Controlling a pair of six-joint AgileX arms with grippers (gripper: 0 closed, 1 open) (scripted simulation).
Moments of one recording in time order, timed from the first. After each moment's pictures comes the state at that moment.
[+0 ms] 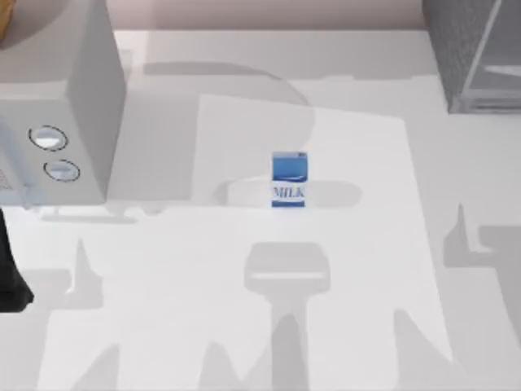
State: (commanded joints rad) left arm 0.00 0.00 0.00 0.00 0.00 0.00; right arm 0.24 0.50 0.23 0.19 0.21 0.12
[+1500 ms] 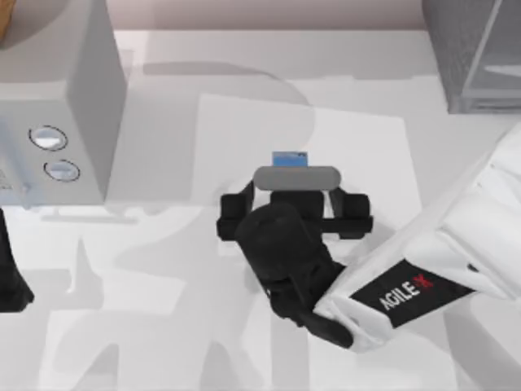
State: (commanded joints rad) left arm 0.00 0.00 0.00 0.00 0.00 0.00; right arm 0.89 2.24 0.99 0.77 0.87 0.38
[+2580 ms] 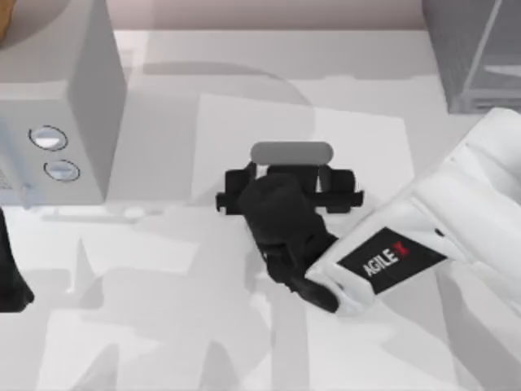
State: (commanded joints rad) left arm 0.00 0.00 0.00 0.00 0.00 0.00; right arm 0.80 2.36 1.14 0.79 0.79 0.32
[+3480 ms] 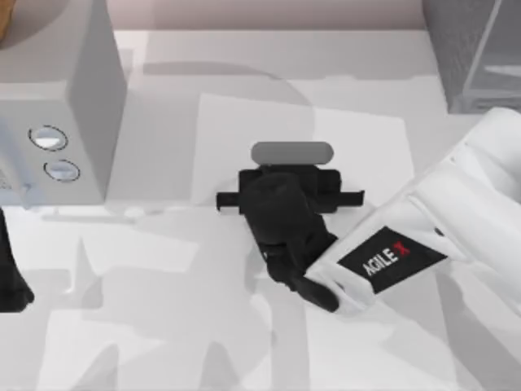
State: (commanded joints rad) left arm 0.00 0.00 0.00 0.00 0.00 0.00; right arm 0.80 2.36 1.14 0.79 0.79 0.32
